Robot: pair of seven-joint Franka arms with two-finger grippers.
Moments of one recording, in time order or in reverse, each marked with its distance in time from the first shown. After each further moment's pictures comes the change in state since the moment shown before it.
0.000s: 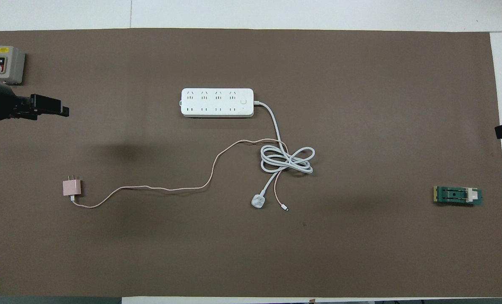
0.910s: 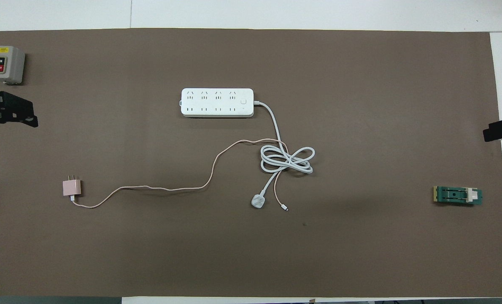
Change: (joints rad) left arm -0.112 -0.148 0.007 0.158 0.242 -0.389 -0.366; right arm -0.099 -0.045 0.153 -0.082 -0.041 0.085 0.066
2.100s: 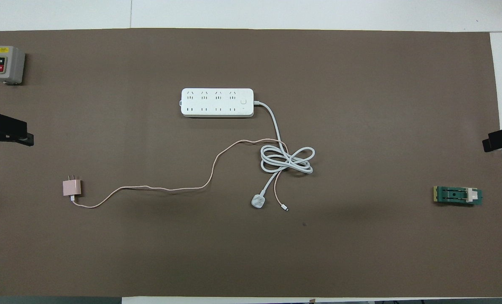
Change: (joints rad) left arm 0.013 -0.064 -0.005 -0.044 -0.042 -0.019 0.110; right arm 0.000 -0.009 0.001 0.000 0.008 -0.060 0.000
